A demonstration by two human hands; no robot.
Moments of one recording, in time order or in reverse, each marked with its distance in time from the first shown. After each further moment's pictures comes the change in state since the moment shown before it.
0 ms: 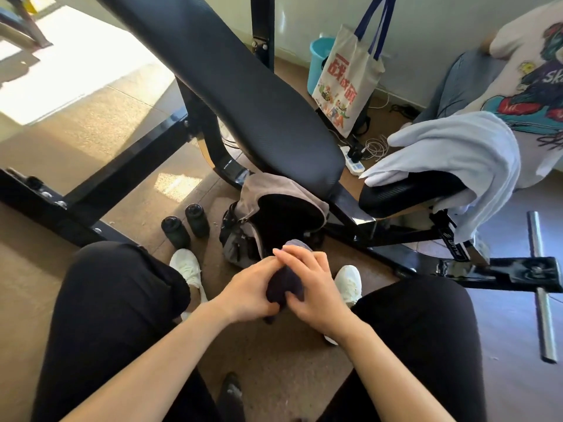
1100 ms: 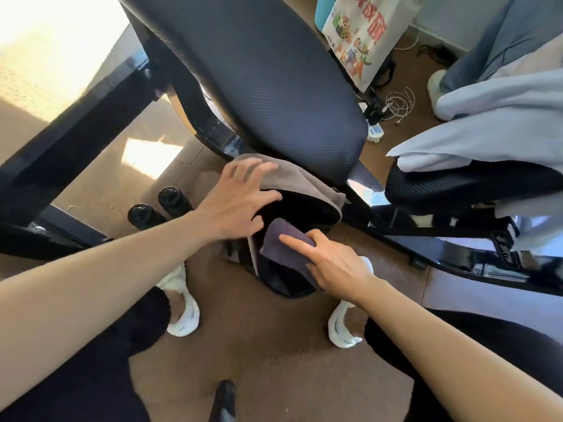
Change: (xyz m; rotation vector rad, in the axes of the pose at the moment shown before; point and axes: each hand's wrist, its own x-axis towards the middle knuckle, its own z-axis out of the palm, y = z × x) left_hand 0.192 -0.123 -0.072 0.838 0.056 0.234; right_hand 0.124 0.133 0.011 -0.471 -0.454 0.008
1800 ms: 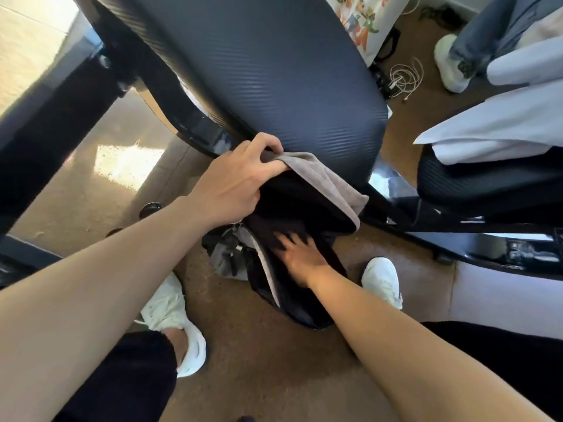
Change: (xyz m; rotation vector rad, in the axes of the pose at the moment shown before) left_hand 0.059 -0.063 0.033 -0.169 0.062 0.030; right_hand 0.168 0.025 0.130 -0.102 -0.362 0.179
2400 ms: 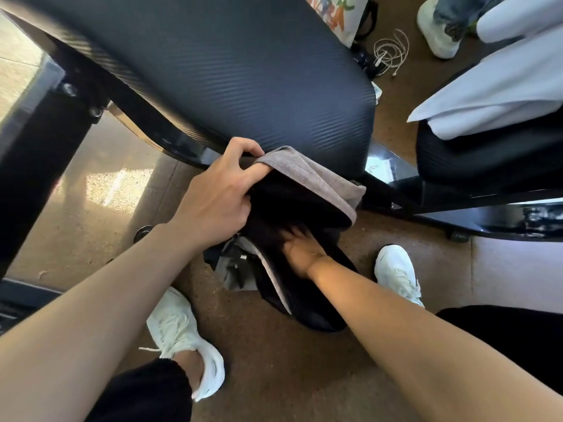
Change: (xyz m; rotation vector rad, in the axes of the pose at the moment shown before) left_hand 0.002 0.004 -0.001 -0.144 0.018 -0.057; right_hand 0.038 0.012 0.006 0.094 0.085 0.054
